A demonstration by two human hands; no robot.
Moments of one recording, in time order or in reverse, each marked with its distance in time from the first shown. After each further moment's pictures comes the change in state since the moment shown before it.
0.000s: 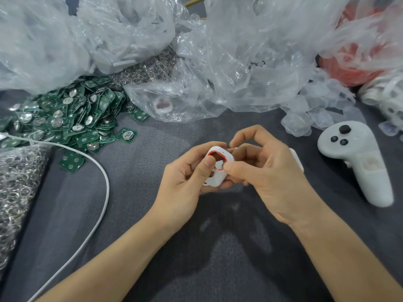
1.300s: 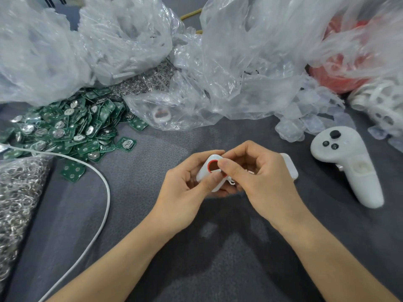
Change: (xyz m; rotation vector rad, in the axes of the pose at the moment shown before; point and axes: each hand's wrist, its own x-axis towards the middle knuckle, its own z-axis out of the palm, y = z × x) left_hand 0.000 0.005 -0.002 0.171 -0.057 0.039; right_hand -0.001 0.010 0.004 -0.263 0.153 -0.048
